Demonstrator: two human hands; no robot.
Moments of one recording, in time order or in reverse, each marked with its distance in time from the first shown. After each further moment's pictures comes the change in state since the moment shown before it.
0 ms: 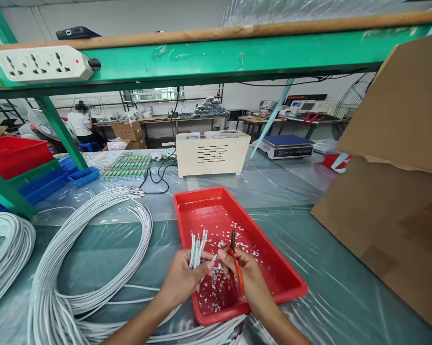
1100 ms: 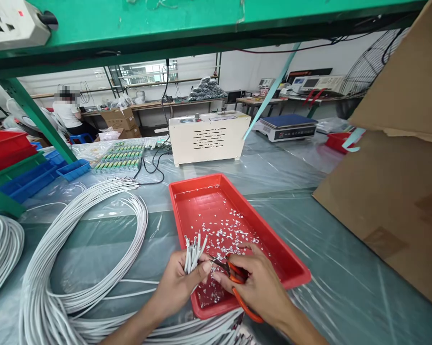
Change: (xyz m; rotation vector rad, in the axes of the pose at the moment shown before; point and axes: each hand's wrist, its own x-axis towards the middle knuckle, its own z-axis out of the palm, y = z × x) left_hand -0.013 -0.003 0.000 -0.024 -0.104 0.066; right_hand -0.016 -0.006 -0.022 -0.803 -0.123 -0.270
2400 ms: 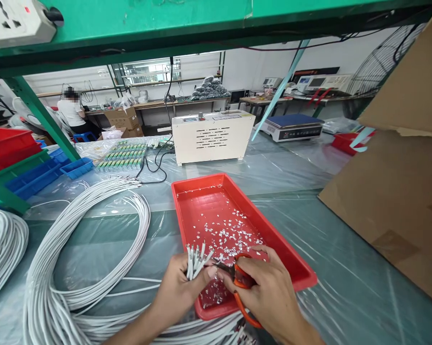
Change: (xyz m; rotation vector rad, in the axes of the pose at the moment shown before) left_hand -0.006 0.010 0.006 0.187 0.048 0.085; right_hand -0.006 -0.005 0.001 -0.211 0.281 -0.171
